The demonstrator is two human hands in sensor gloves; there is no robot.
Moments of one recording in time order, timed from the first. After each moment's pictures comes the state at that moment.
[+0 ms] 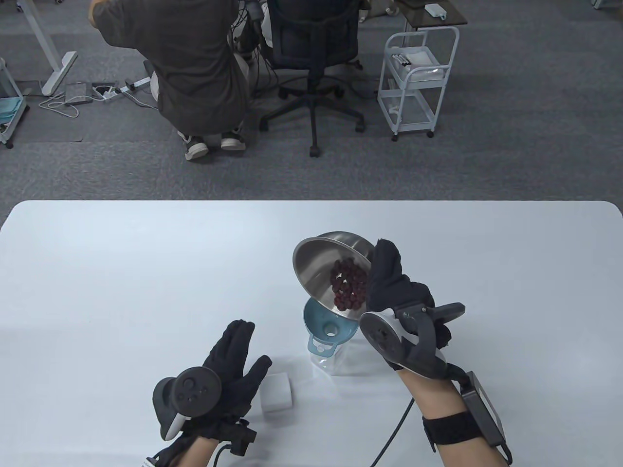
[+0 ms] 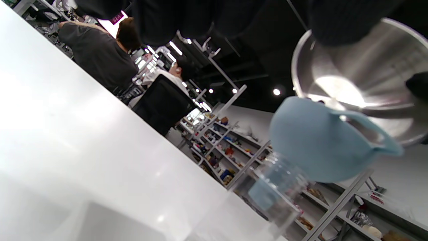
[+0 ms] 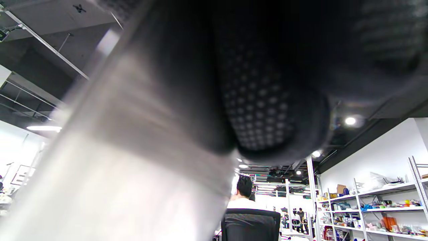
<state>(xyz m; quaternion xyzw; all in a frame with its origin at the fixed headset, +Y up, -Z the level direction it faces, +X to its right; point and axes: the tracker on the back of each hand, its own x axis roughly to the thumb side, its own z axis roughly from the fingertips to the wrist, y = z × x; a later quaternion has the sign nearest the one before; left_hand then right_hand) -0.199 -0.704 -0.262 0.10 -0.12 0.35 0.92 0.097 -0.537 -0.298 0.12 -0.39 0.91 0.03</state>
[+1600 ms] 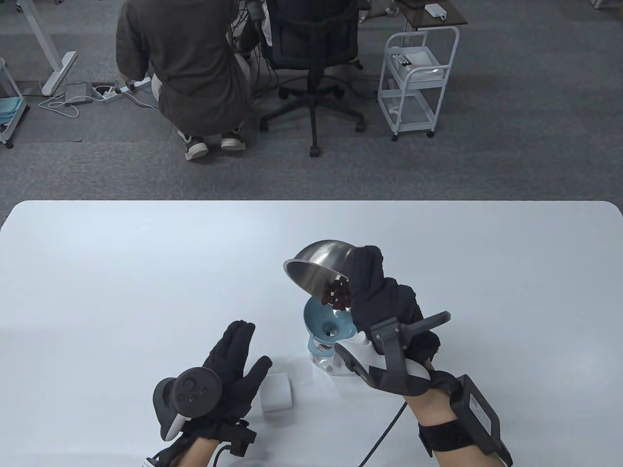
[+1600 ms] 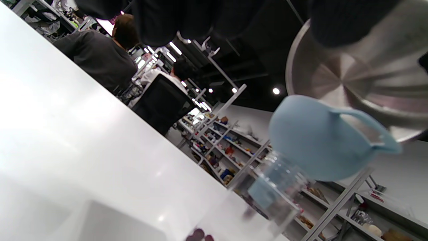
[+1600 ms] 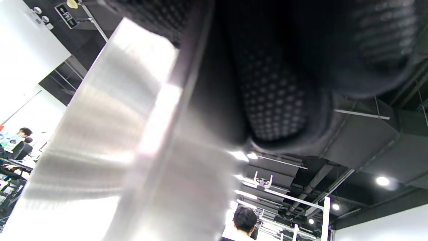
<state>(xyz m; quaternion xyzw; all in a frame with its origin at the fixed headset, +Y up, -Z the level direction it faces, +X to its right) -0.199 -0.705 -0.262 0.10 -0.12 0.35 0.93 0.068 -0.540 -0.276 0.17 -0.45 0.87 -0.10</state>
